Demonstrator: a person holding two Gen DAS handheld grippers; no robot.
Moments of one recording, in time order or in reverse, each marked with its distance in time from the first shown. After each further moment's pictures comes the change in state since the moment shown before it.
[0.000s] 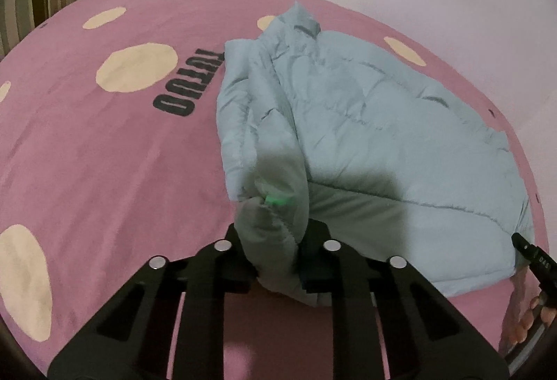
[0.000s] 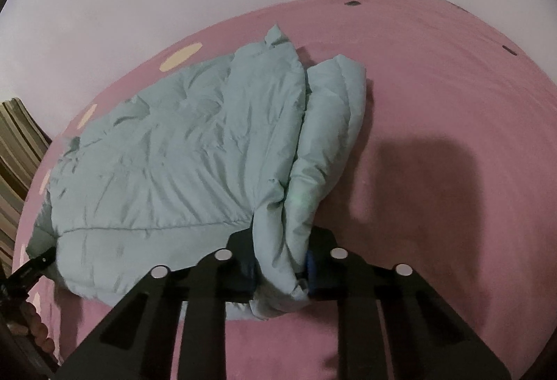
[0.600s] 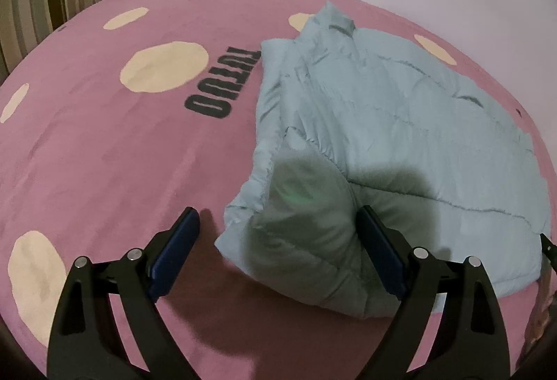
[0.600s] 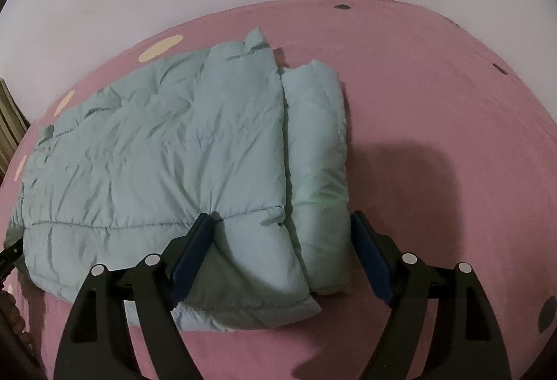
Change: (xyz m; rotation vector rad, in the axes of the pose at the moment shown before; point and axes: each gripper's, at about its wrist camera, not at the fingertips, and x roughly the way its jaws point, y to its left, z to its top) left arm 0.015 0.016 0.006 -0.007 0.011 0.112; right arm 0.019 -0.008 0.013 -0.065 0.017 -0.115
